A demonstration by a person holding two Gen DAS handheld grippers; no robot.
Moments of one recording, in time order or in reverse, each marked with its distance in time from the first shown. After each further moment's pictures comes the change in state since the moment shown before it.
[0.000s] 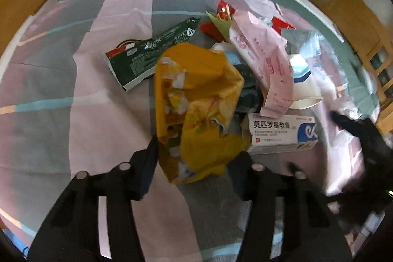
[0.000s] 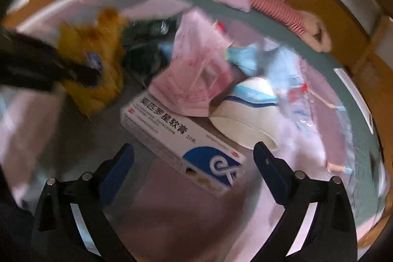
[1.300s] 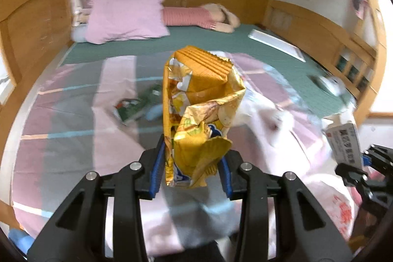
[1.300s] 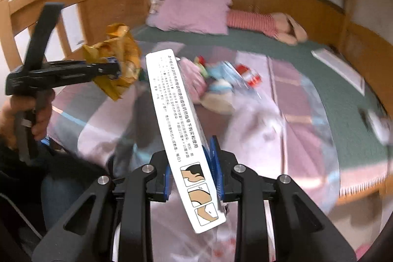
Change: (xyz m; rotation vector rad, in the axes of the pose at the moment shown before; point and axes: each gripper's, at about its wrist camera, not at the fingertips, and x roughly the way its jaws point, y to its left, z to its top) left arm -0.166 -0.068 -0.067 0.180 -0.314 -0.073; right arm -0.248 -0.026 -0.112 0.277 -0.193 0.090
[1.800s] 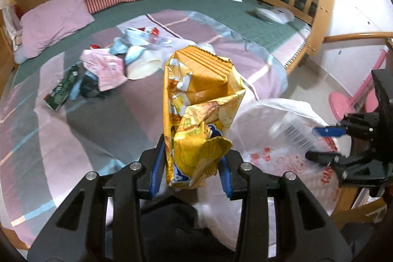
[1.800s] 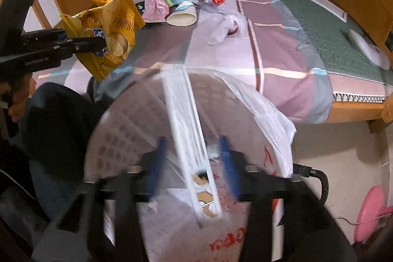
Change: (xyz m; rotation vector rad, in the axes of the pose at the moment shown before) left arm 0.009 -0.124 -0.070 0.308 0.183 -0.190; right arm -0.022 -0.039 -0.122 0.152 0.223 -0.055
